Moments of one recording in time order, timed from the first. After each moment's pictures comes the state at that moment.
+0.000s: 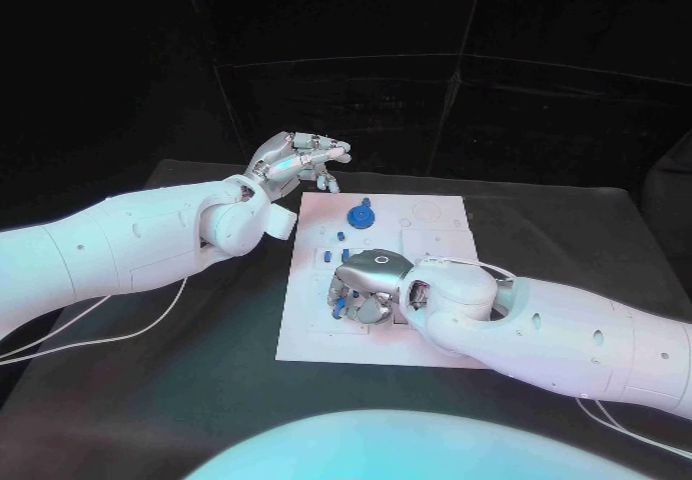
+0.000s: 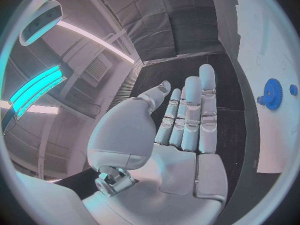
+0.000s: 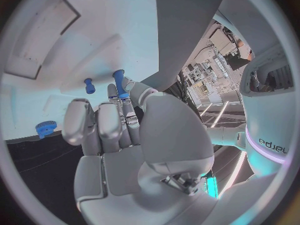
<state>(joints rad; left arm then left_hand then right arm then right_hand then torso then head) 1.21 -0.76 -0.12 1.28 -0.06 -0.05 0.55 1.21 -0.01 0.39 -0.10 0.05 0.96 0.19 0.18 0.07 0.96 0.13 0.34 0.07 1.17 0.04 0.99 0.43 0.17 1.21 0.13 0.51 0.53 1.01 -0.53 -0.03 1.61 -1.74 -0.09 -0.13 1.36 -0.09 0.46 -0.06 0.09 1.06 0.18 0.06 0.07 1.15 0.11 0.06 0.06 1.47 0.01 1.26 1.00 0.09 1.33 0.12 1.36 1.23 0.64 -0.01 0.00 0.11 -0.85</state>
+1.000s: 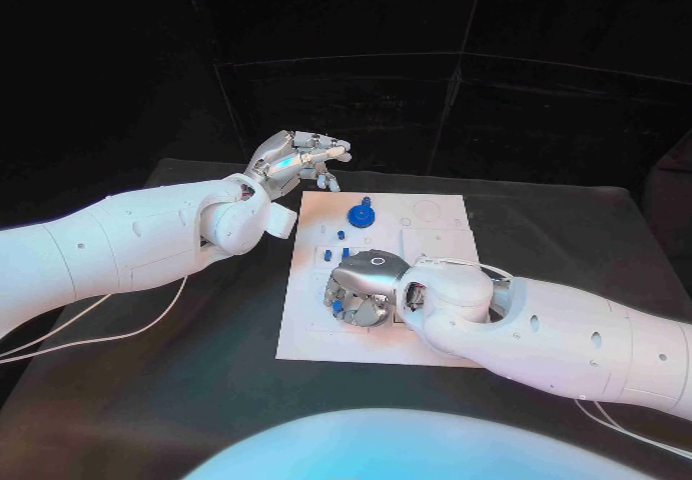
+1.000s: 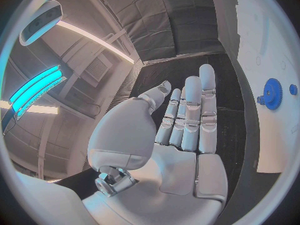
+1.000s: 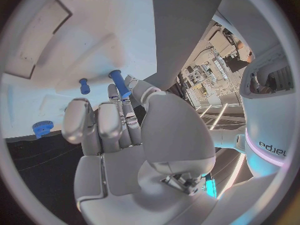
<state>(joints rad) 1.21 -0.76 -0.12 1.27 -0.06 -0.05 0.55 1.21 0.00 0.39 -0.10 0.05 0.96 0.19 0.18 0.07 0.96 0.13 0.34 0.07 1.17 0.04 0.99 0.43 0.17 1.21 0.13 0.50 0.53 1.01 -0.52 -0.04 1.62 -1.76 -0.08 -0.14 1.33 -0.12 0.43 -0.05 0.12 1.01 0.17 0.06 0.07 1.14 0.10 0.08 0.07 1.47 0.01 1.25 1.00 0.09 1.33 0.13 1.35 1.22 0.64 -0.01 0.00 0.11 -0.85</state>
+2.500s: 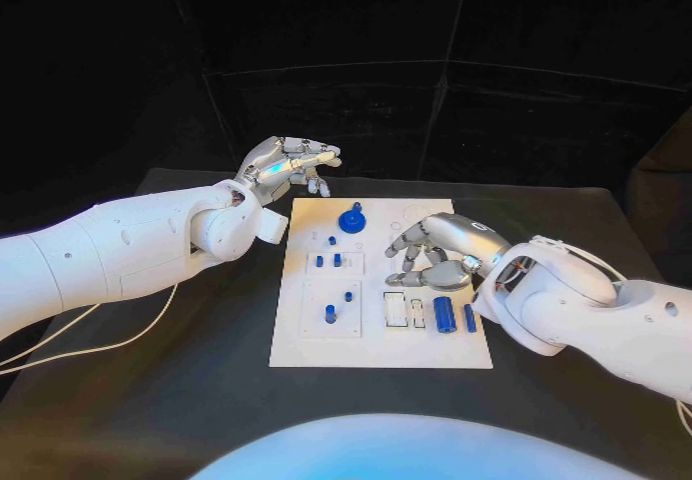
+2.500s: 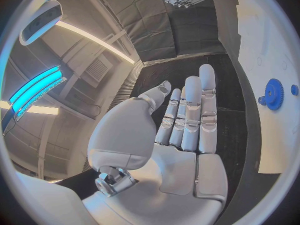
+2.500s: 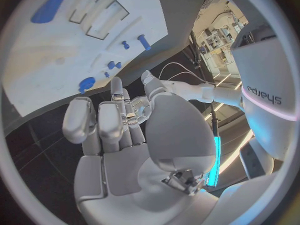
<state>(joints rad) 1.21 -0.76 -0.12 1.27 -0.06 -0.05 0.54 1.21 0.00 0.39 -0.10 0.05 0.96 0.19 0.18 0.07 0.96 0.13 0.34 0.07 1.17 0.04 0.99 0.43 0.17 1.21 0.13 0.50 0.53 1.08 -0.89 -0.03 1.81 -1.45 -0.39 -0.12 1.23 -0.12 0.12 0.05 0.17 0.99 0.14 0.11 0.08 1.26 0.06 0.32 0.13 1.46 -0.01 1.24 0.98 0.10 1.34 0.10 1.33 1.21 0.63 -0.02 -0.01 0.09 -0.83</state>
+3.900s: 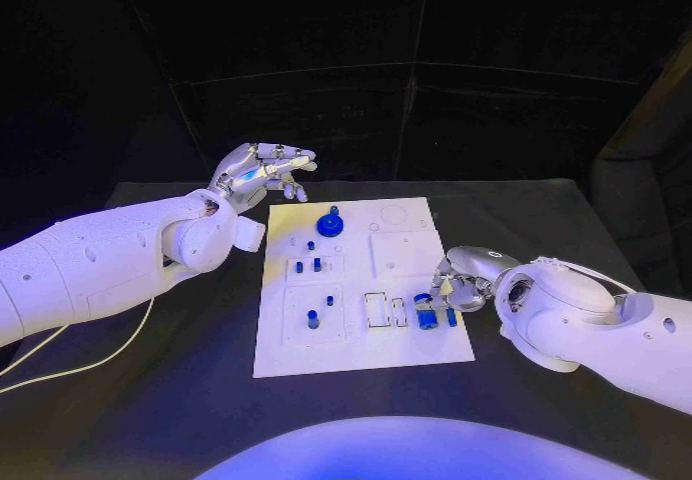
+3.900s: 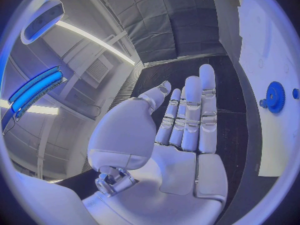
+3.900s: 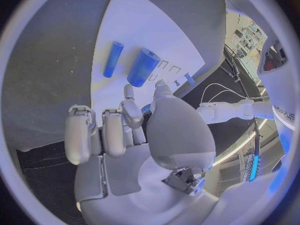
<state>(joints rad) 1.21 -0.78 -0.12 1.28 -0.06 -0.05 0.54 1.21 0.00 0.39 -0.10 0.05 0.96 0.19 0.18 0.07 0.96 0.13 0.35 0.07 1.17 0.04 0.99 0.43 0.17 1.21 0.13 0.50 0.52 1.01 -0.98 -0.03 1.82 -1.55 -0.21 -0.53 1.18 -0.07 -0.17 0.30 0.24 1.03 0.09 0.30 0.18 1.38 0.01 1.18 1.13 1.46 -0.05 1.42 1.26 0.05 1.45 0.06 1.47 1.31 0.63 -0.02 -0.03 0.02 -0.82</state>
